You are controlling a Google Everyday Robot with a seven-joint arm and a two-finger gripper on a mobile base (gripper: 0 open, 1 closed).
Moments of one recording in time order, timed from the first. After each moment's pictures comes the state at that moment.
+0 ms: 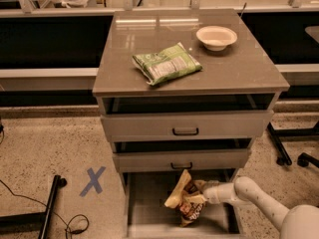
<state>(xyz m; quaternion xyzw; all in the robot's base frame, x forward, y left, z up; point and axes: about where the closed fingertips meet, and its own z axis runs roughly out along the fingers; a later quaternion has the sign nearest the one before) 0.562 -0.154 0.253 -0.44 0.73 0.34 0.39</state>
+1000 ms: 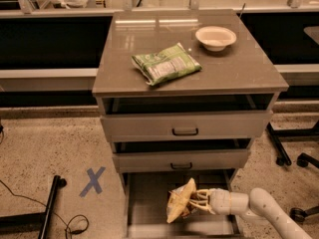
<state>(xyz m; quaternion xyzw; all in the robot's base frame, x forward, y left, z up) 0.490 -0.139 0.362 -0.54 0.54 0.34 0.55</state>
